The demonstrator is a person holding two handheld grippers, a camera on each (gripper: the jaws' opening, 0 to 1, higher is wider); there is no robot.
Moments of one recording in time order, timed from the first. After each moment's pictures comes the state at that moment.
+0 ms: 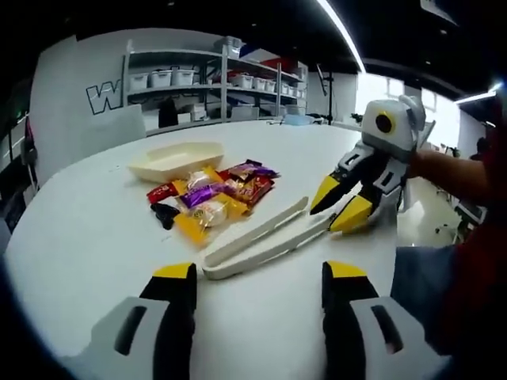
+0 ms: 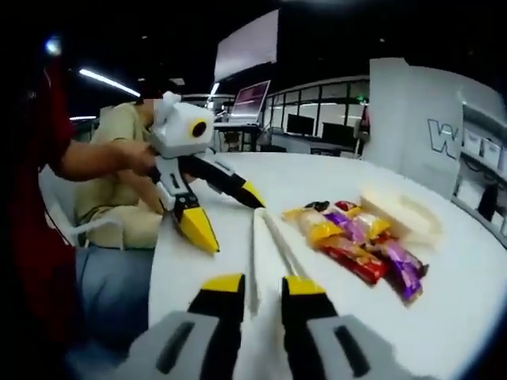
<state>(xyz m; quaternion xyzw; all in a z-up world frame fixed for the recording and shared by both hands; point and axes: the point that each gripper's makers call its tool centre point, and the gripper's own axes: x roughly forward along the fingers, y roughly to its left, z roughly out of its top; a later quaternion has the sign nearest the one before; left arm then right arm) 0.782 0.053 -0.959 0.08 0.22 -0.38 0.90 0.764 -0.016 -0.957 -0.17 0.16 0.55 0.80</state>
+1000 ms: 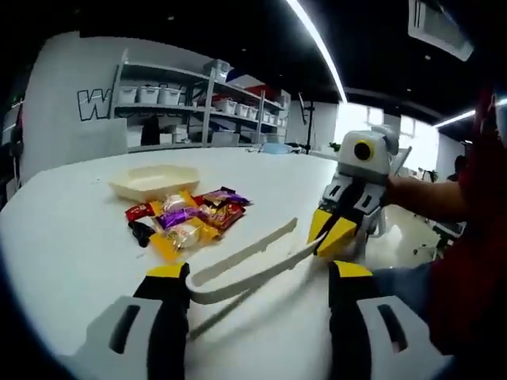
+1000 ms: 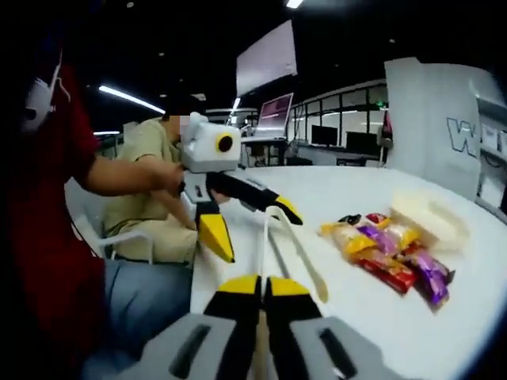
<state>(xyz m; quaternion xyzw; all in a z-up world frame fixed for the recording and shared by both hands) 0.766 0.032 -0.932 0.00 0.15 -0.45 0.88 0.727 -0.009 -0.929 -0.08 0.14 0.63 0.76</state>
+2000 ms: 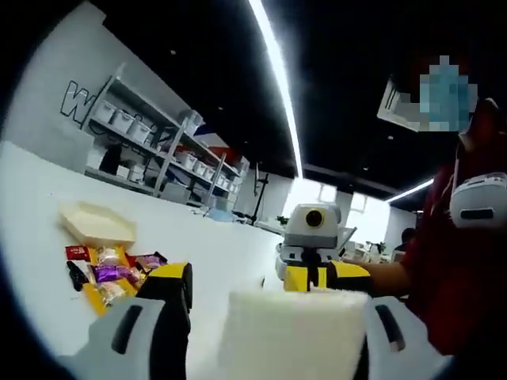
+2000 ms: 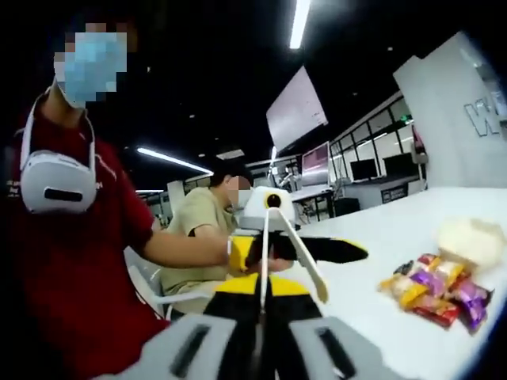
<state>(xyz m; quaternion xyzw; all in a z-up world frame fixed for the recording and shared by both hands) 0.733 -0.004 -0.842 -0.18 0.04 -0.56 0.81 0.670 0.010 -0.849 0.05 0.09 0.73 0.68</state>
